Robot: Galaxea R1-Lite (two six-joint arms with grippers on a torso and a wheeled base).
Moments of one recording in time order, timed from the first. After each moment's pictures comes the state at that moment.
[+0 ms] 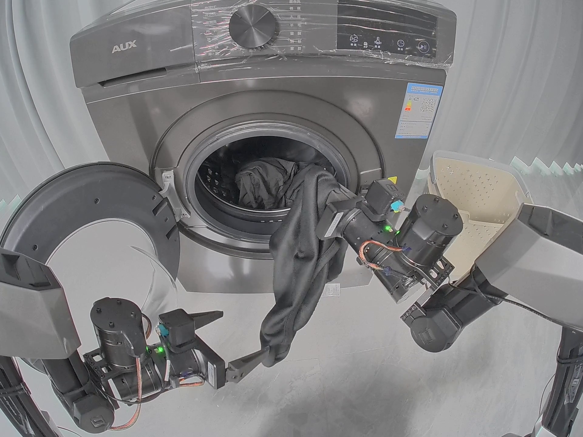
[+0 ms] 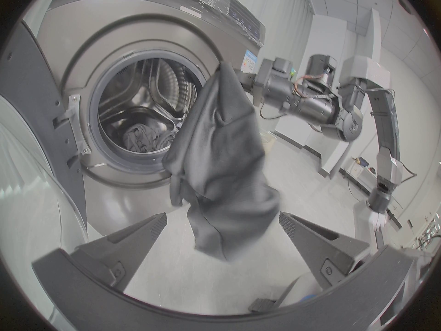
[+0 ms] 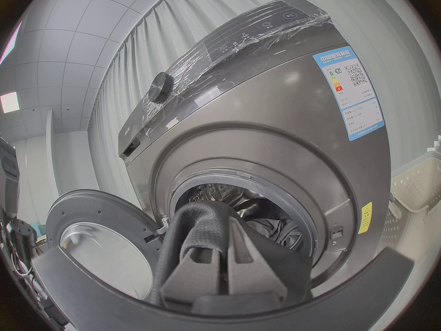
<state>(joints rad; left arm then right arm) -0.56 1.95 -0.12 -1.55 -0.19 0.00 0.68 2.19 -0.99 -1.52 -0.14 0.16</state>
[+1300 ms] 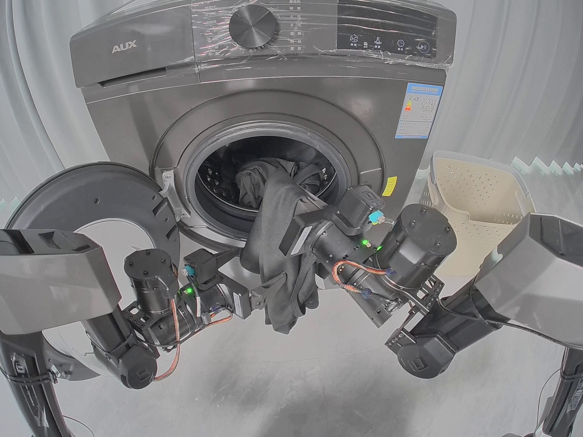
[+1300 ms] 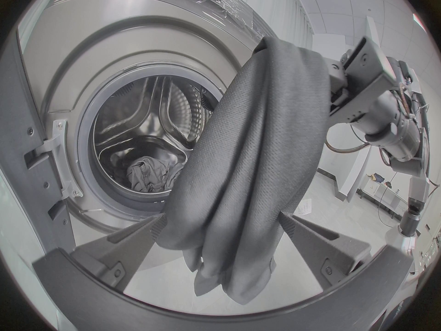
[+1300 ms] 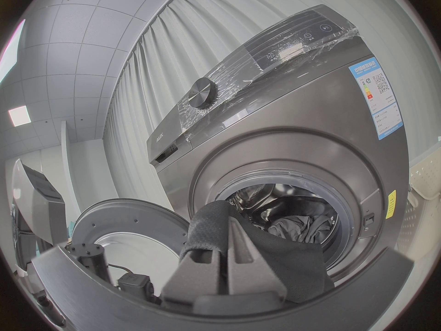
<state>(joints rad) -0.48 2.12 -0.51 -1.55 -0.19 -0.01 0.83 2.15 -0.98 -1.51 -0.17 0.17</state>
